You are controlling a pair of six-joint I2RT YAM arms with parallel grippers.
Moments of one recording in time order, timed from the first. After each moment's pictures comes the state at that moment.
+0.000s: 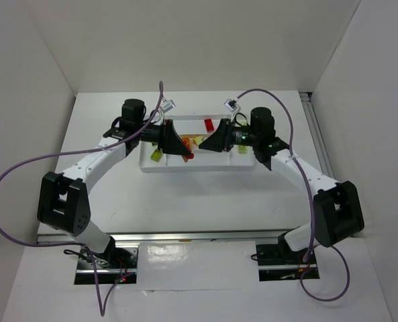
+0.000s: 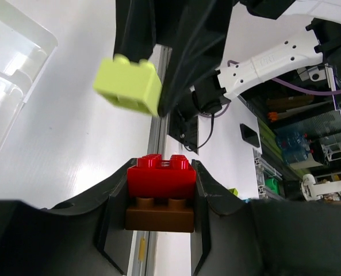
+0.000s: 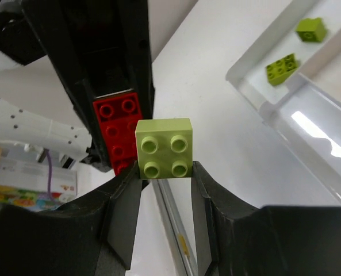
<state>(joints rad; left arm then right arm) -0.29 1.57 1.19 -0.09 1.27 -0.35 0.39 1.43 0.99 0.22 -0.91 0.61</state>
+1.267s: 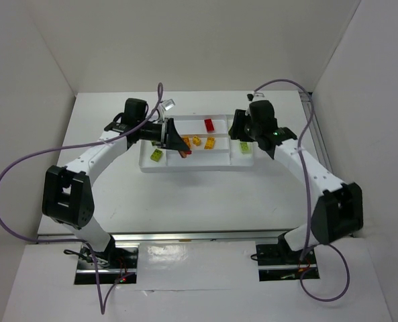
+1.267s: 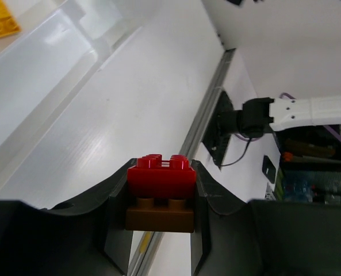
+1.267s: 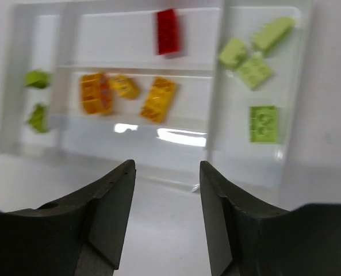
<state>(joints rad) -0.28 1.63 1.28 -0.37 0.99 -0.32 0.36 1.52 1.22 -0.36 0.12 0.37</state>
